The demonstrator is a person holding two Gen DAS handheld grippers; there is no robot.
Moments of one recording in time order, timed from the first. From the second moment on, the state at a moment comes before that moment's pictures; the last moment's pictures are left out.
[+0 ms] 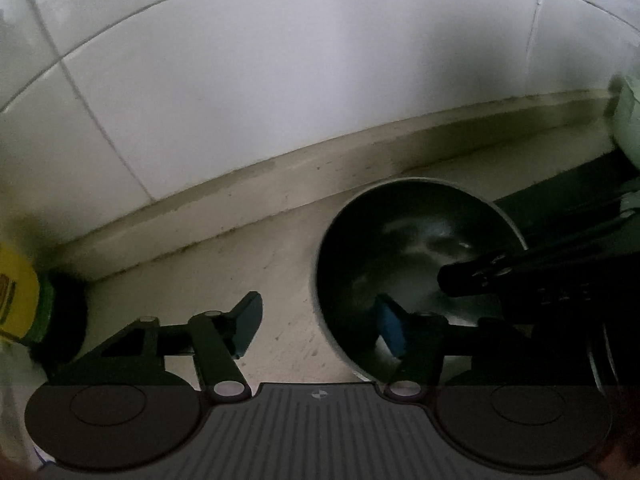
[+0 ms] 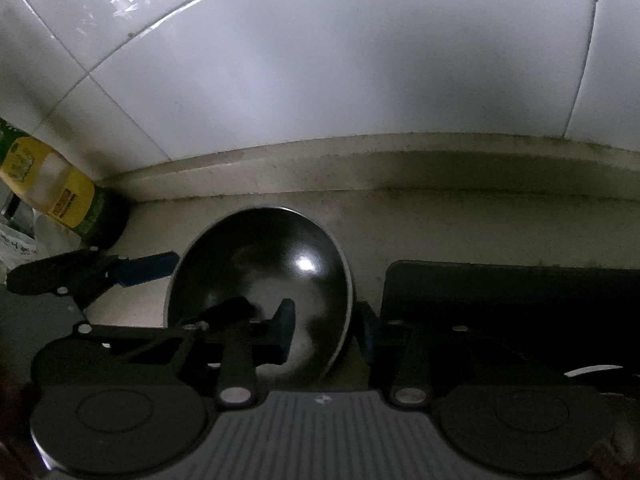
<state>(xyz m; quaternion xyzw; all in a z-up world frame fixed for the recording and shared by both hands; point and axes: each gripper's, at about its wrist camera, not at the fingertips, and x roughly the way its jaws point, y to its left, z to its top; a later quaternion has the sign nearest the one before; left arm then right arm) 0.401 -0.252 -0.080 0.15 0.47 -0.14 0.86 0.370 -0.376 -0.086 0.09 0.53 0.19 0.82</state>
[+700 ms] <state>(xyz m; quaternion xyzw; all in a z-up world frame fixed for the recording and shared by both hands) 0.396 -0.245 -0.067 0.12 0.46 -0.16 0.87 0.369 -0.380 -0.088 0.12 0.53 0.21 0.81</state>
